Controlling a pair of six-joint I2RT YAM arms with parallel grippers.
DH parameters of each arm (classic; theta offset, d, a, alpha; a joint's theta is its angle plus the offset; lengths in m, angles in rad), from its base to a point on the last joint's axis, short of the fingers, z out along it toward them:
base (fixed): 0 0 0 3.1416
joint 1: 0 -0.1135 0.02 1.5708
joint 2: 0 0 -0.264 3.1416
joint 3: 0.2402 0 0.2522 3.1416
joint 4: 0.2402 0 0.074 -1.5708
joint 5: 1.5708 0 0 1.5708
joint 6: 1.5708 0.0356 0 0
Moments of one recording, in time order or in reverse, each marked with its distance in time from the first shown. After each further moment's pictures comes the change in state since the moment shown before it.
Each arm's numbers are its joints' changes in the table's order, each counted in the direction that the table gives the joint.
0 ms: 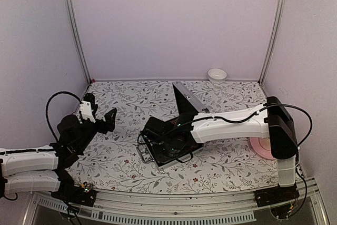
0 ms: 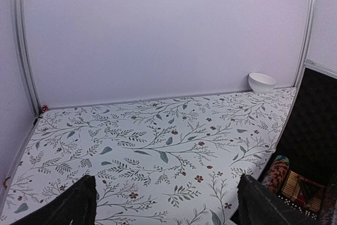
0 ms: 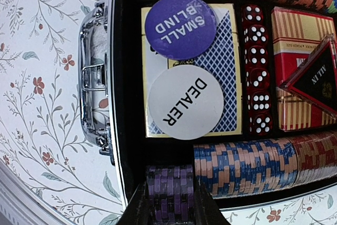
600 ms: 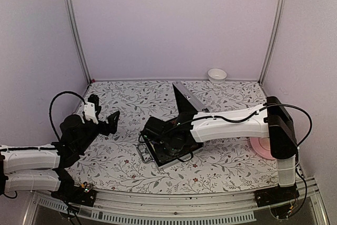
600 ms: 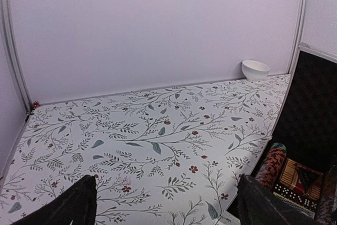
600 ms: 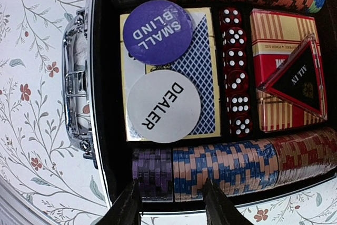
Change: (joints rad) left arm 0.000 0.046 0.004 0.007 0.046 0.008; right arm -0.001 0.004 0.014 0.039 0.049 0.014
